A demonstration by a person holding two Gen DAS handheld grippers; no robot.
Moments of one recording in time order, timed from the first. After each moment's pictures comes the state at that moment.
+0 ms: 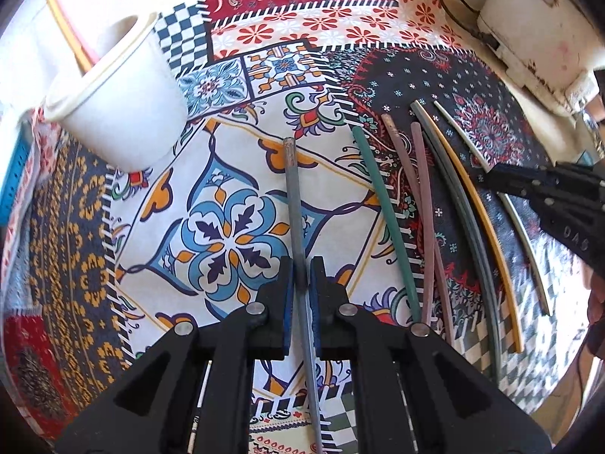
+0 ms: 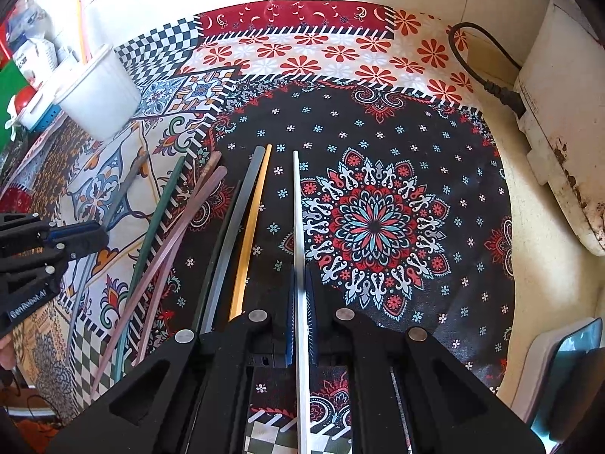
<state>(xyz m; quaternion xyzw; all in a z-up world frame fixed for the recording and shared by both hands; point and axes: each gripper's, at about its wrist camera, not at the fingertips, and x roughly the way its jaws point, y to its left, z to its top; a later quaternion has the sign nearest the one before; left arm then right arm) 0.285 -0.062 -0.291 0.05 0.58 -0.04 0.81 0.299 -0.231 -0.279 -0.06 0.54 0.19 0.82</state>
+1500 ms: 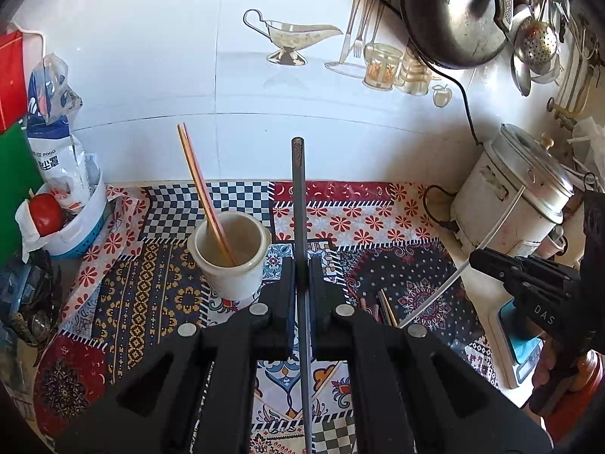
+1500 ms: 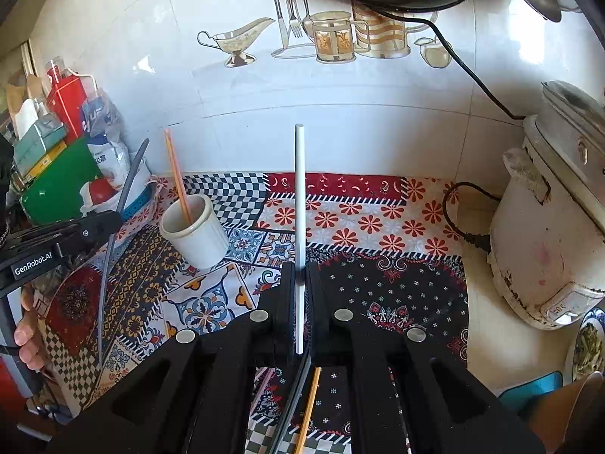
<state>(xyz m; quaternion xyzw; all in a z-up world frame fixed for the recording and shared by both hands) 0.246 0.003 -0.107 -0.07 0.37 -0.01 0.93 0.270 -0.226 -0.131 -0.01 0.37 0.25 0.90</state>
